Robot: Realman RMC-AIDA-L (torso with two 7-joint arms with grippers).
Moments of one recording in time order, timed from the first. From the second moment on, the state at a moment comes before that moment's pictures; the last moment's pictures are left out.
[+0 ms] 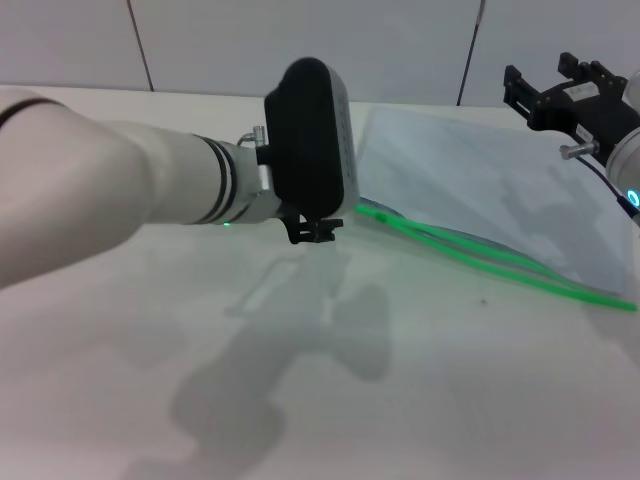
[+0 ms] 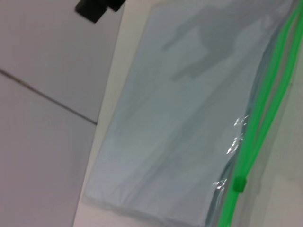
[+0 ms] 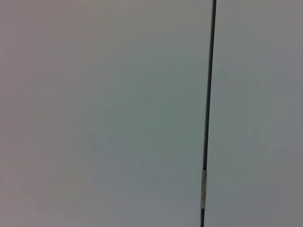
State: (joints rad) left arm -0.56 -2.03 1.87 1.25 2.64 0.71 -2.13; right arm 0.45 2.04 -1.78 -0.81 0.00 -0.28 0.38
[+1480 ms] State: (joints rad) left arm -0.60 -2.03 2.03 1.06 2.64 0.39 -2.05; right arm 0.46 2.04 -1.79 -0.80 0.00 -0.28 0.38
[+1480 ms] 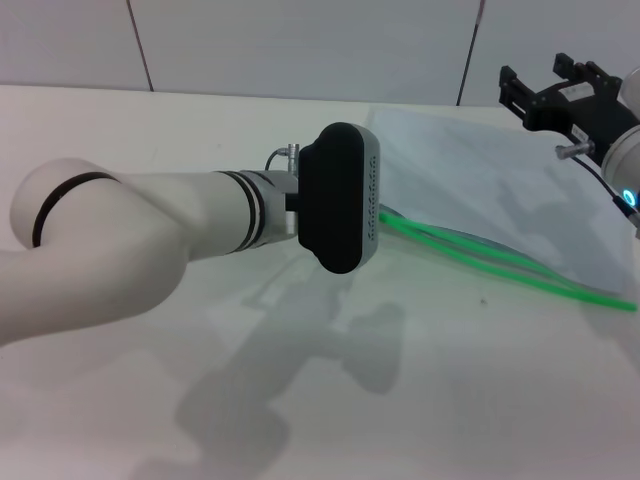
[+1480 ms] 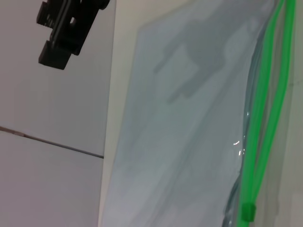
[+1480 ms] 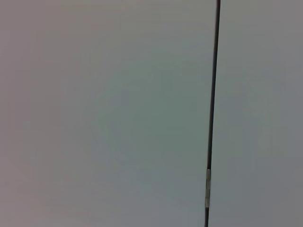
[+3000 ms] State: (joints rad) left arm -0.67 -2.03 2.08 0.96 2.63 0.30 -2.04; right arm 0.46 2.04 -1.79 -0.80 0.00 -0.28 0.38
